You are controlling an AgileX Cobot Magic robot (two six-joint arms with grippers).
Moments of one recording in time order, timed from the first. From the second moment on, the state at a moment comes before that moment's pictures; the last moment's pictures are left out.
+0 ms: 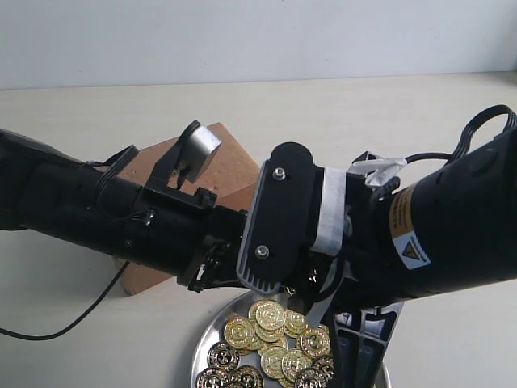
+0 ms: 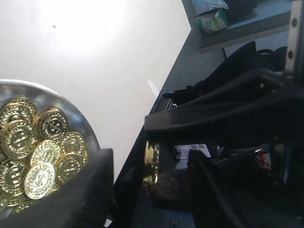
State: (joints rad) left arm -0.61 1.72 -0.74 -1.64 1.02 1.20; right arm 0.89 1.28 -0.77 -0.11 0.65 -0.28
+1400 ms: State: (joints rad) left arm -0.61 1.72 -0.74 -1.61 1.03 1.21; right arm 0.89 1.28 -0.77 -0.10 0.63 -0.28
